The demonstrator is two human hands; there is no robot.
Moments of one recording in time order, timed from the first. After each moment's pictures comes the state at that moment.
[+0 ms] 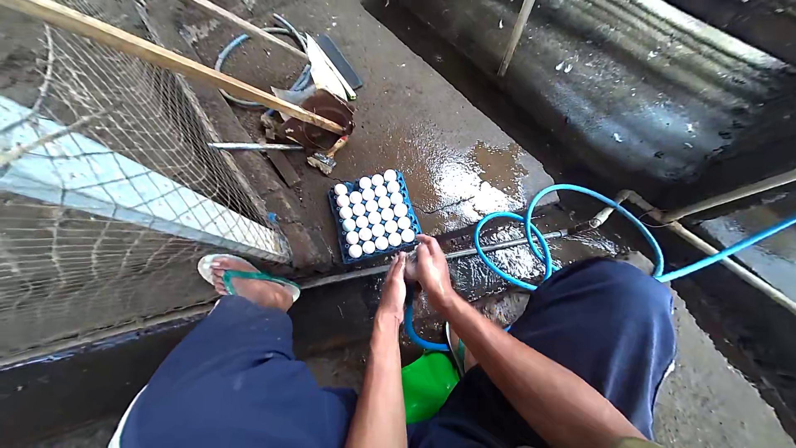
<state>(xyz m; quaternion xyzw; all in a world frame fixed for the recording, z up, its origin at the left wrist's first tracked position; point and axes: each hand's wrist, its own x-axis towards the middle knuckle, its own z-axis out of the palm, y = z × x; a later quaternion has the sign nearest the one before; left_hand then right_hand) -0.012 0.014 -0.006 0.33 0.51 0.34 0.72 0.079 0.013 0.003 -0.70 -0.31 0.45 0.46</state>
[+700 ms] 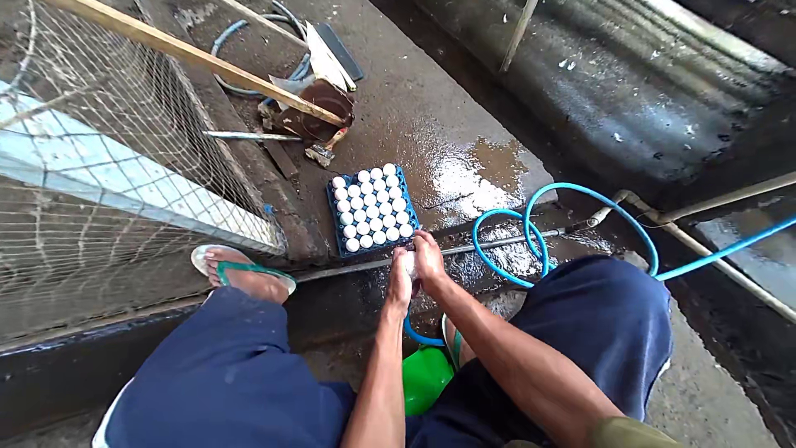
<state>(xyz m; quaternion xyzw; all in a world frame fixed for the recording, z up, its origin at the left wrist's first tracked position) 0.004 0.009 -0.008 0.40 0.56 0.35 0.63 0.079 0.022 -0.003 -0.71 -0.26 0.50 0.42</state>
